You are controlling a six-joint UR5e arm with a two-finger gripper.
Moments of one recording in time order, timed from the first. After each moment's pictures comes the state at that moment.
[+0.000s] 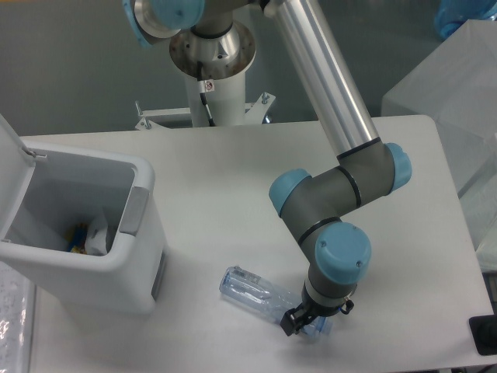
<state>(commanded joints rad) 2.46 -2.36 -1.21 -1.09 1.52 -0.11</state>
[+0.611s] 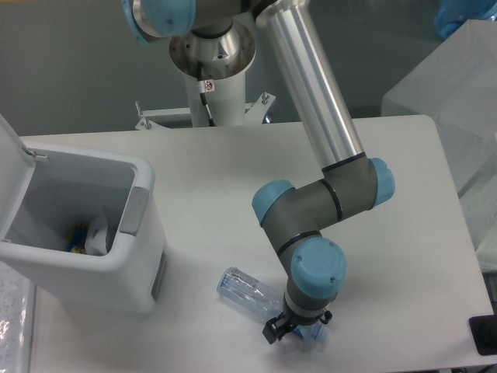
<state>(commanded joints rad) 2.41 -2.37 -1.20 -1.09 1.55 -0.17</state>
